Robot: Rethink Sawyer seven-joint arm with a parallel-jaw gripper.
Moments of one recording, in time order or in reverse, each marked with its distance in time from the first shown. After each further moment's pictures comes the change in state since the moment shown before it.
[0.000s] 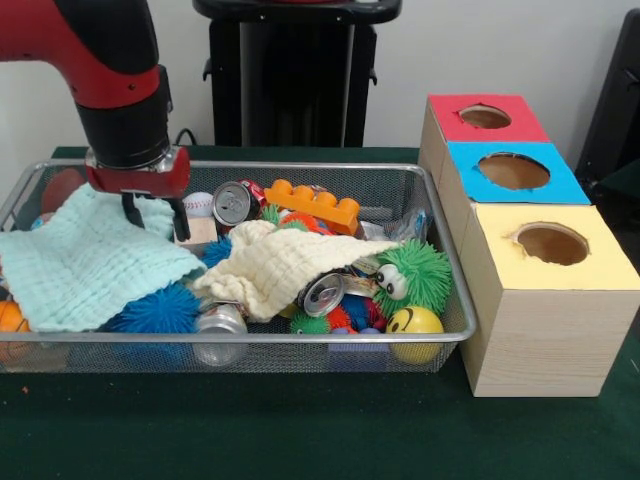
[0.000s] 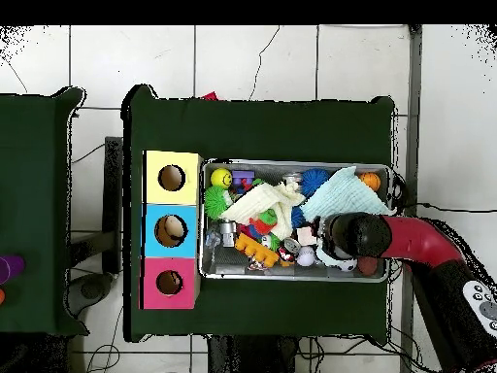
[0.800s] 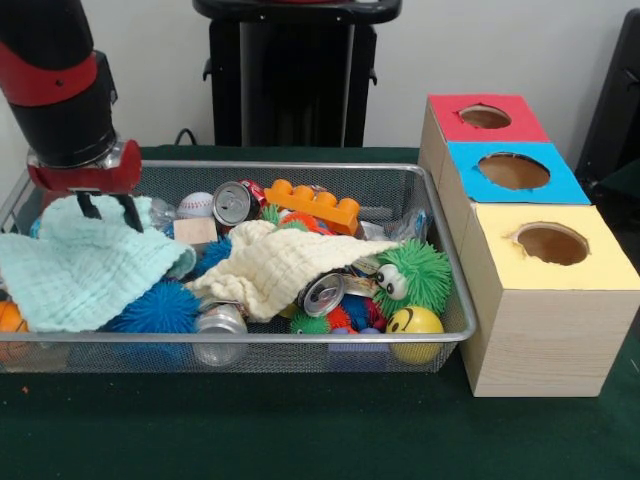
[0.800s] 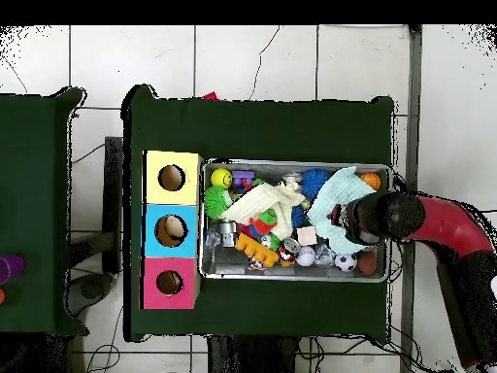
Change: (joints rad) arm -0.062 0.023 0.095 -0.147 0.007 0.213 -0.135
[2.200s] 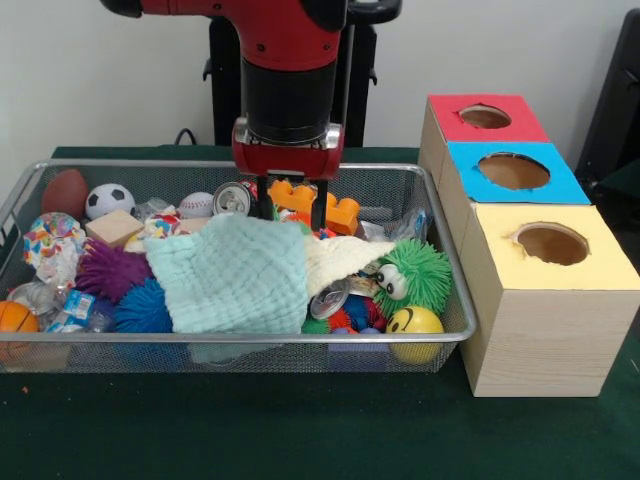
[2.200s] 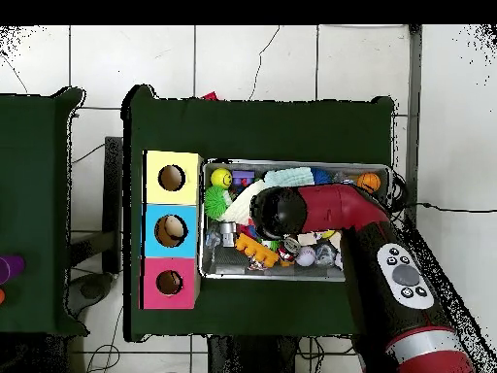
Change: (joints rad) arm 0.440 -0.153 -0.231 0.151 0.145 -0.256 0.201
